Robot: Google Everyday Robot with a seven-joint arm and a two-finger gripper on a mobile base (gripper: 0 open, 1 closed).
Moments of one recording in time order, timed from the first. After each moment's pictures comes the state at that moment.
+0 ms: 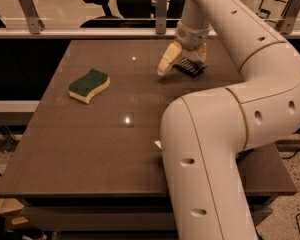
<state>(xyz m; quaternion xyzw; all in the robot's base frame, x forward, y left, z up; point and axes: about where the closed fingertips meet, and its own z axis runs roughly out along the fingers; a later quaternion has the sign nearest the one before) 0.724 -0.125 0.813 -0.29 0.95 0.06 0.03</state>
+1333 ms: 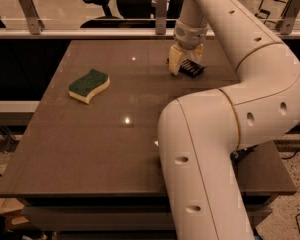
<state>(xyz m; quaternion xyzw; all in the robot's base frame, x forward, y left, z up) 0.727 -0.121 0.810 -0.30 0.95 0.07 0.02</state>
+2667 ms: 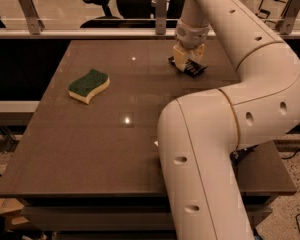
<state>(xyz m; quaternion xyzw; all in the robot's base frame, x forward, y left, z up) 0.726 -0.122 0.813 -0.30 0.95 0.07 0.02</state>
